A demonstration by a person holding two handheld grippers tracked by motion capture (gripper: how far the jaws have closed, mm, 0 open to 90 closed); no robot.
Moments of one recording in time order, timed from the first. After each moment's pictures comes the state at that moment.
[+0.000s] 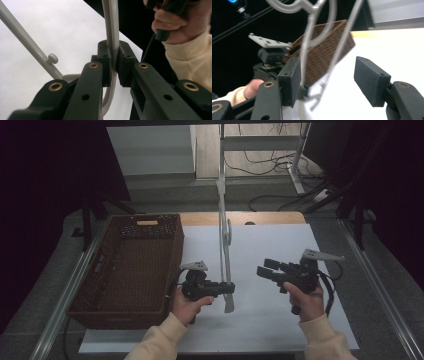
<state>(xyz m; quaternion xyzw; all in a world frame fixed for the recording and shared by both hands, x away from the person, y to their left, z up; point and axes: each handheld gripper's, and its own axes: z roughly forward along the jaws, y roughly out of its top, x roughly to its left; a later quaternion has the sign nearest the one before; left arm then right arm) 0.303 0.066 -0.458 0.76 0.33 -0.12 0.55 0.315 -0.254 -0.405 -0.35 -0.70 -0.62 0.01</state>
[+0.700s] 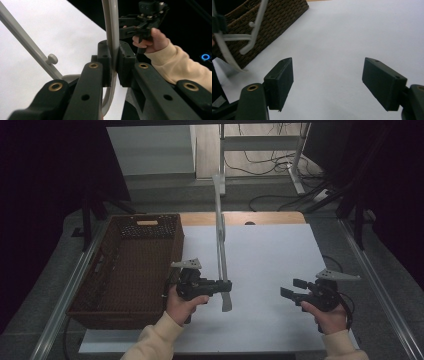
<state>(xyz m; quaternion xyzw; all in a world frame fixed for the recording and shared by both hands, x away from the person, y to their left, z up) 0.295 0.078 -0.439 0.75 0.31 -0.12 0.57 0.295 -0.312 -0.451 -0.43 -0.75 -0.49 -0.08</state>
